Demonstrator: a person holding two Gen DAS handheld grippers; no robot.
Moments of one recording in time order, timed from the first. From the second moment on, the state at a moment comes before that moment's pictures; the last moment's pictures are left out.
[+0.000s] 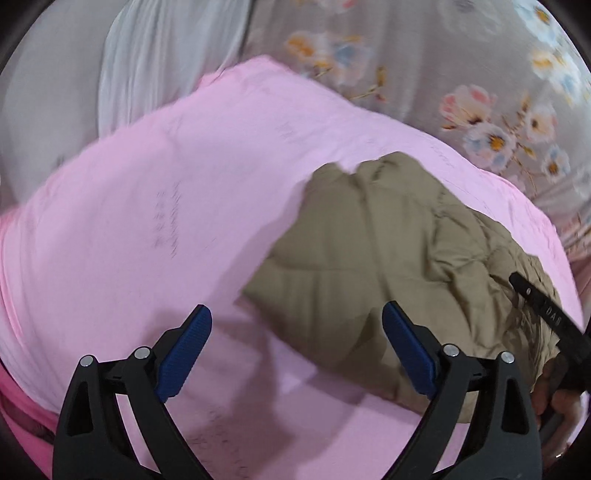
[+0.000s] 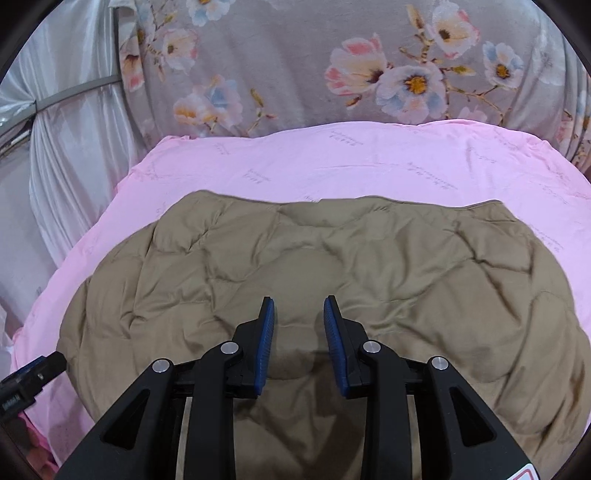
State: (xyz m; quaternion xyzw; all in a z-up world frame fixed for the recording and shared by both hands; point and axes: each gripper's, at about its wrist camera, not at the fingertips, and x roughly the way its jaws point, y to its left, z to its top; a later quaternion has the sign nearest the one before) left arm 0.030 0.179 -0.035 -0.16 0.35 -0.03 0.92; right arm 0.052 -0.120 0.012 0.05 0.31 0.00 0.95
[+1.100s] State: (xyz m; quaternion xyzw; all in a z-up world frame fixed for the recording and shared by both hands) left arm 0.008 0.132 0.115 -0.14 0.23 -0.23 0.93; right arm 0.052 -0.071 -0.004 0.11 0.43 0.14 0.89
